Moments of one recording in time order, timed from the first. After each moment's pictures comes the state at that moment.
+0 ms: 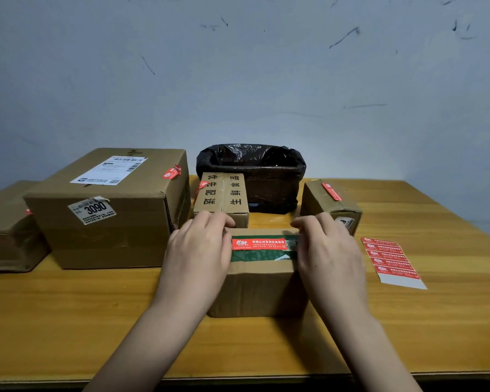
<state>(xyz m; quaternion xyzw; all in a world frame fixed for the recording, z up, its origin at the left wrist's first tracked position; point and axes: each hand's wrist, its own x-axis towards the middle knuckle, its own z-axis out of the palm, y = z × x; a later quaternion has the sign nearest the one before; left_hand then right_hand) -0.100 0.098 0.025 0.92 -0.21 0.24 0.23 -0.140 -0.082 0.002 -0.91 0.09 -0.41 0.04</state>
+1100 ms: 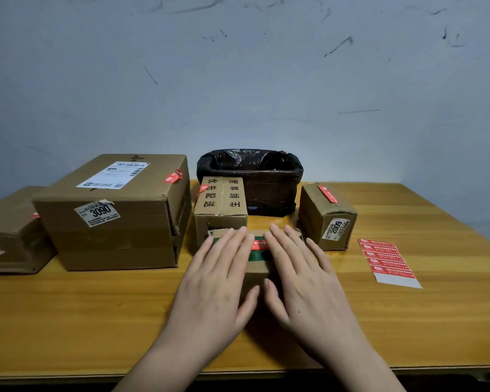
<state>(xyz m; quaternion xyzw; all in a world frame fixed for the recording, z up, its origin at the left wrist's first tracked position) -0.126 0.100 -0.011 0.90 -0.34 0.26 0.06 -0.169 -0.062 -0.013 -0.95 -0.06 -0.31 0.00</state>
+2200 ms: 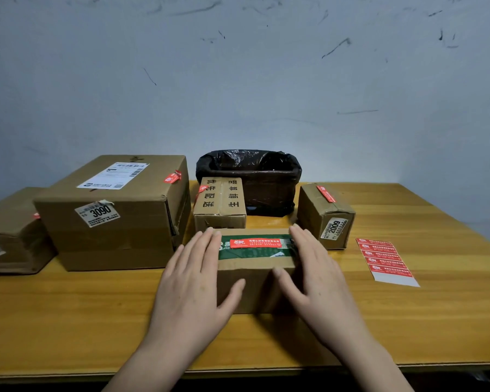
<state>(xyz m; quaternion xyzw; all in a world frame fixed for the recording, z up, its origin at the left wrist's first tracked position) -0.126 0.115 -0.011 0.94 -0.23 0.21 0.13 -0.171 -0.080 -0.011 -0.95 0.00 -0.23 0.20</state>
